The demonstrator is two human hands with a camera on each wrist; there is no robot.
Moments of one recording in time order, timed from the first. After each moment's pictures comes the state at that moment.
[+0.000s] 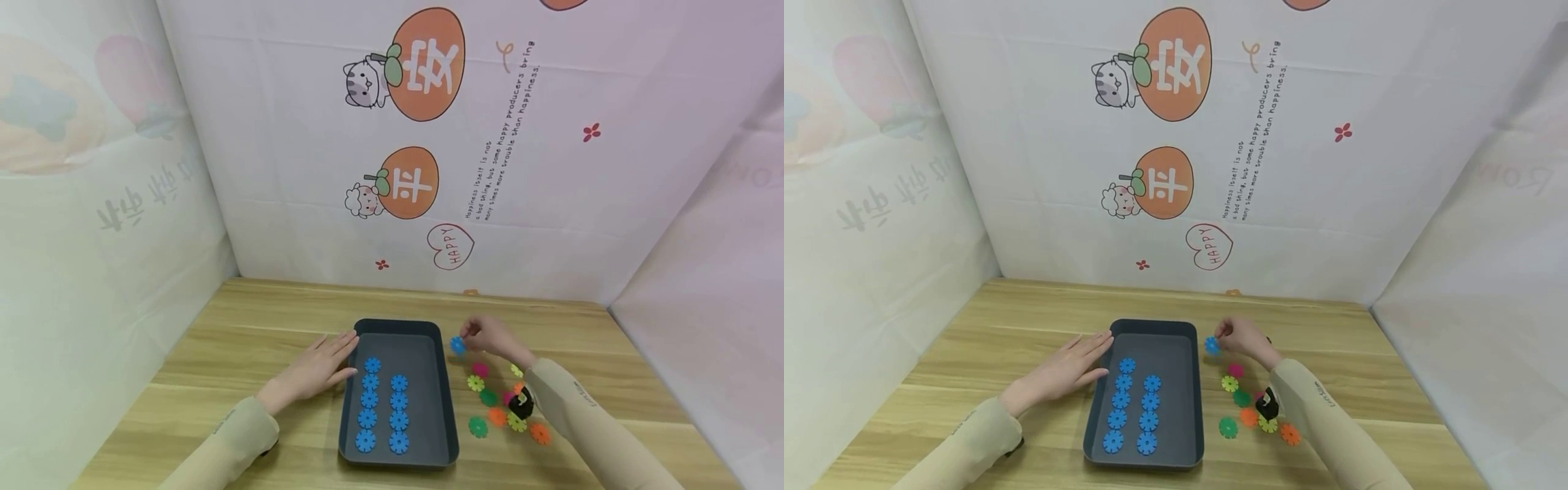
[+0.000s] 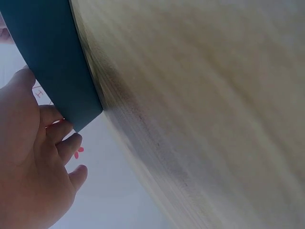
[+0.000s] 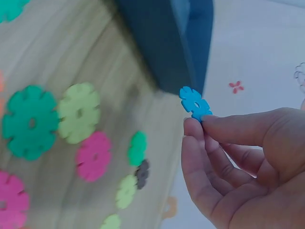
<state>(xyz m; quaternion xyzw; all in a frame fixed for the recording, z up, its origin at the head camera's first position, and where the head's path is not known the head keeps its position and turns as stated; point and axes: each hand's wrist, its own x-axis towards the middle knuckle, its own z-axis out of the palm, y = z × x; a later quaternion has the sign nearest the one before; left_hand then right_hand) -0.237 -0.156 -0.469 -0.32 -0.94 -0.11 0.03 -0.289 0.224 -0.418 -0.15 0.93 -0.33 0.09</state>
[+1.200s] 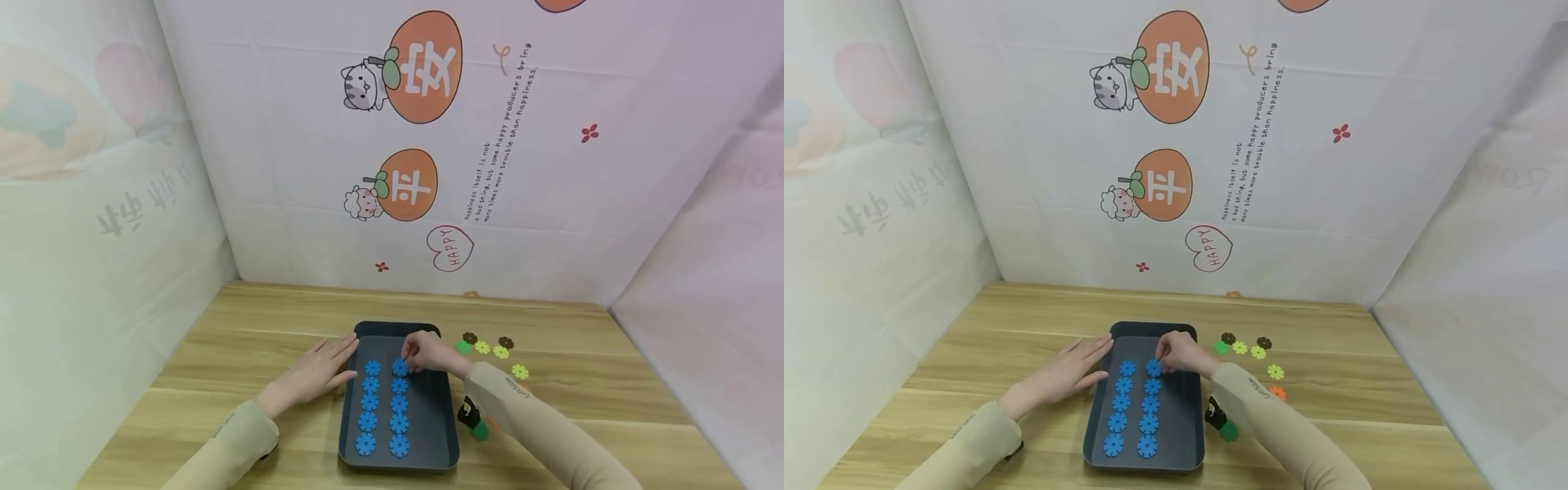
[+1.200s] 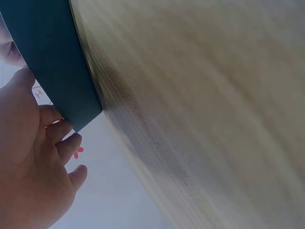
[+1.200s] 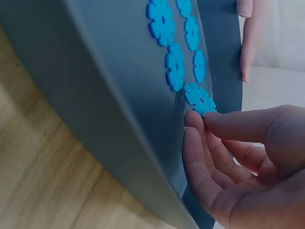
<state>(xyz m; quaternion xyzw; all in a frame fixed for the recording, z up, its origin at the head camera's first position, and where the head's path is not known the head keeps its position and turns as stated) -0.237 -0.156 -0.472 -0.32 -0.94 -0.11 0.02 -0.275 0.123 -0.435 -0.22 0.90 -0.35 0.16</state>
